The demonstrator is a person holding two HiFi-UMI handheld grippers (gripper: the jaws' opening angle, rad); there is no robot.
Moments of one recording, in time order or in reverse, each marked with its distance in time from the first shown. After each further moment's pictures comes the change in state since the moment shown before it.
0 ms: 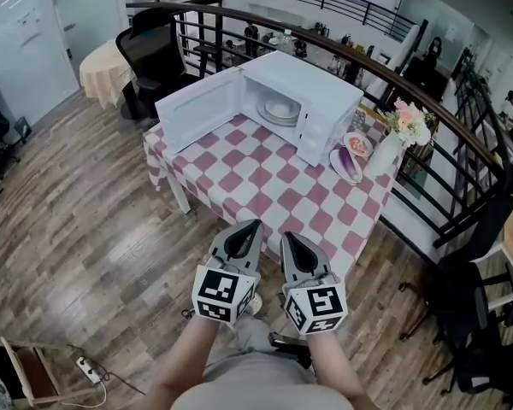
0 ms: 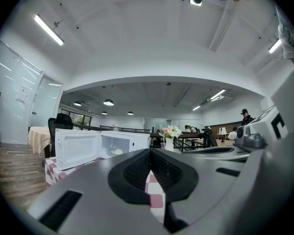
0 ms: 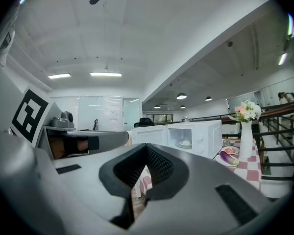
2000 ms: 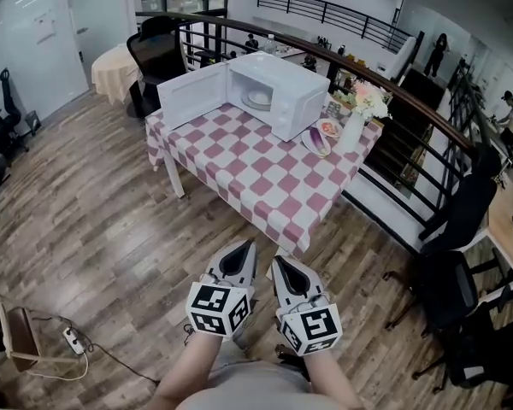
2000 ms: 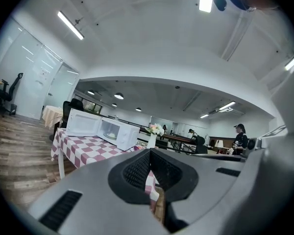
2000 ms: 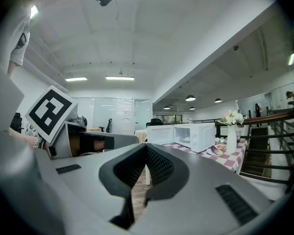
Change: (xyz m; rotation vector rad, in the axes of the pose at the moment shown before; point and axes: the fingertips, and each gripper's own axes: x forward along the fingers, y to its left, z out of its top) left arm -0.140 -0.204 -0.035 -0.213 0.022 0.080; right arm -0.261 0.034 -0.013 -0.046 -0.015 0.123
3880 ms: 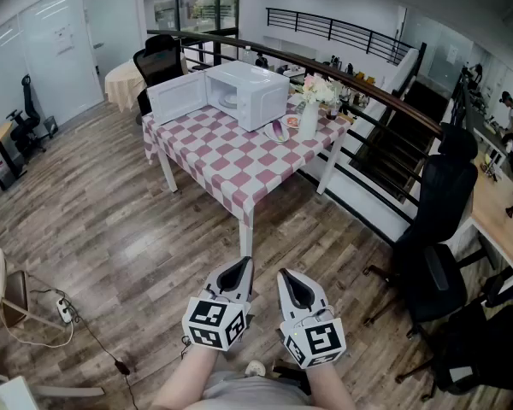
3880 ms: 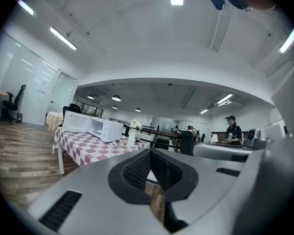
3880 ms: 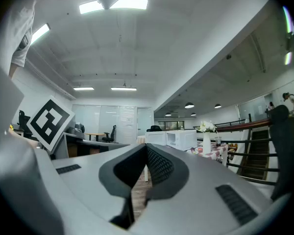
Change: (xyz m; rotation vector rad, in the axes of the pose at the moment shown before) left arm -0.071 -0.296 -0.092 0.063 -0.002 0.051; right arm -0.316 -0.090 0.003 -0.004 -0.085 0.031
